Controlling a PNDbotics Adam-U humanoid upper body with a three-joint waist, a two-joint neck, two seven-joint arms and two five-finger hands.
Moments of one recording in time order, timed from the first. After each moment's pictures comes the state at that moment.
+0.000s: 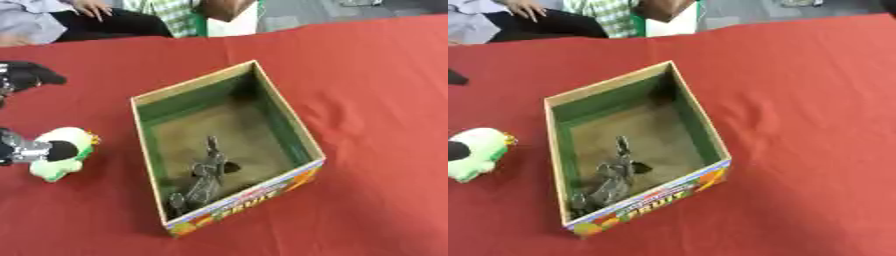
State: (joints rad) left arm -0.52 0.95 -0.15 -1.99 -0.72 0.10 -0.82; right arm -0.68 -0.73 -0.02 -1.94 0.10 -0.16 0.18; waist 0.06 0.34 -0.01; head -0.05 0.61
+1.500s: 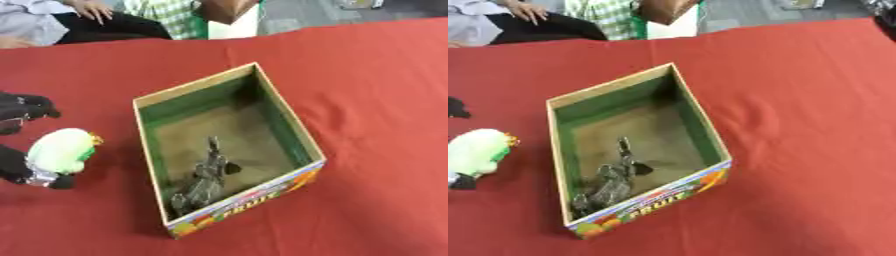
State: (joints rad) left arm -0.59 0.99 -0.32 -1.81 -0.88 0.20 -0.90; right arm -0.64 -0.69 -0.02 -1.94 0.10 -0.13 0.21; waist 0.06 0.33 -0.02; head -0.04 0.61
